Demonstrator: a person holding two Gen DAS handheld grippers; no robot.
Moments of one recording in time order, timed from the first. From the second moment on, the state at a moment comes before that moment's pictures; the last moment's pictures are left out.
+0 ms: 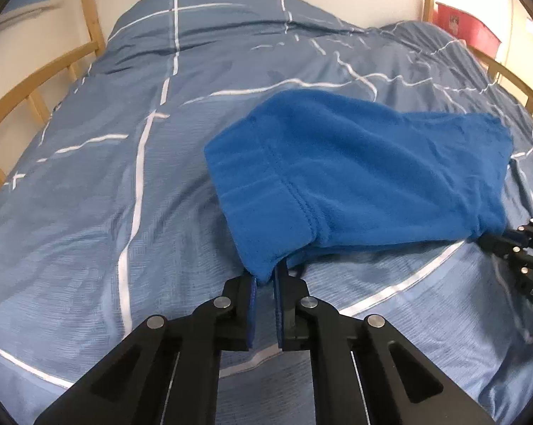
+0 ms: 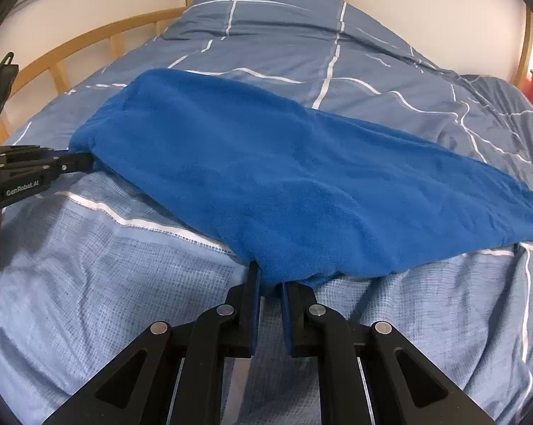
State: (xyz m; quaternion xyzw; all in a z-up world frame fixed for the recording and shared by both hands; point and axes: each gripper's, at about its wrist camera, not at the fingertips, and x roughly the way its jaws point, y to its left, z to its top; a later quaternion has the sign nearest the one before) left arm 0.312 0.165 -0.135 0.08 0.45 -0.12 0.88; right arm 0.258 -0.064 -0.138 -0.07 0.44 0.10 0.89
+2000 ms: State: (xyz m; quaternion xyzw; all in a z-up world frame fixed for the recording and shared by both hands) left arm 0.410 0.191 -0.125 0.00 0.48 -0.13 0.87; right arm 0.434 0.005 -0.124 -0.07 0.44 0.11 0.89
